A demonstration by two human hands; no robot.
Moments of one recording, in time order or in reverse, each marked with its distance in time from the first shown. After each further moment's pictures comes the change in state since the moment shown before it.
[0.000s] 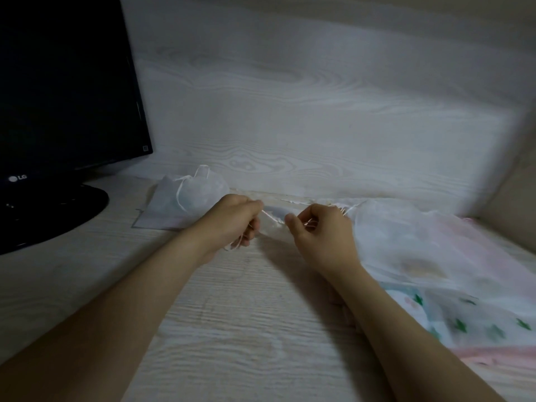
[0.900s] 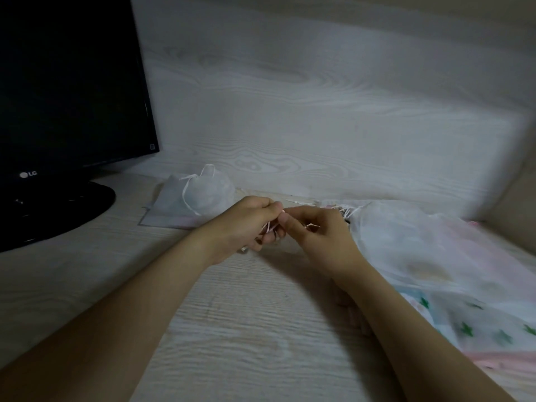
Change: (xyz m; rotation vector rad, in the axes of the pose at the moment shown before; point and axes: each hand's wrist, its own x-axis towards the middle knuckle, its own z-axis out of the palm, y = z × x) left_hand -0.015 0.013 0.008 -0.035 -0.217 0.091; right_hand -0.003 -0.013 -0.006 0.432 -0.307 -0.100
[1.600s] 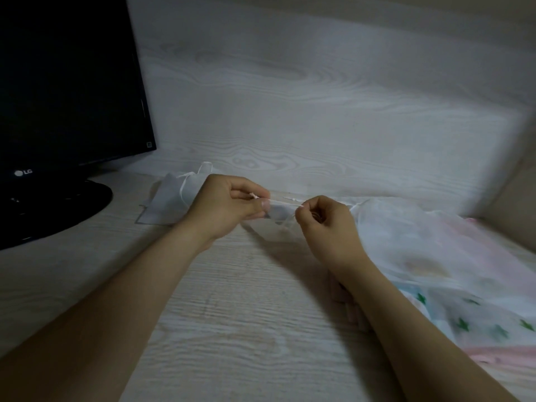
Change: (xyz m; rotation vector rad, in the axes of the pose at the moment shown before) left_hand 0.005 -0.010 -0.022 -0.102 0.314 0.213; right_hand 0.002 0.002 -0.005 -0.110 0.254 0.142
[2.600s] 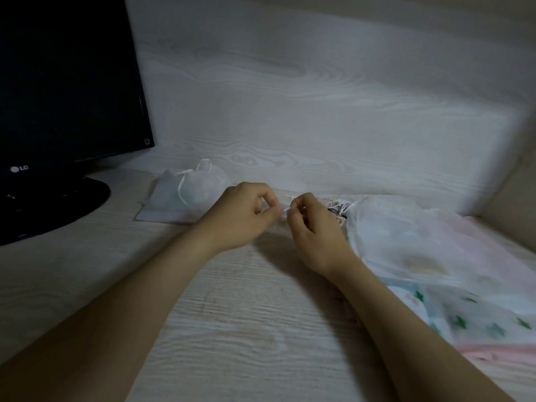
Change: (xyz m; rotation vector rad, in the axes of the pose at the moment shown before) left_hand -0.008 0.005 0.018 0.574 -0.131 0.176; right_hand -0.006 0.003 0.011 -0.145 -0.123 -0.165
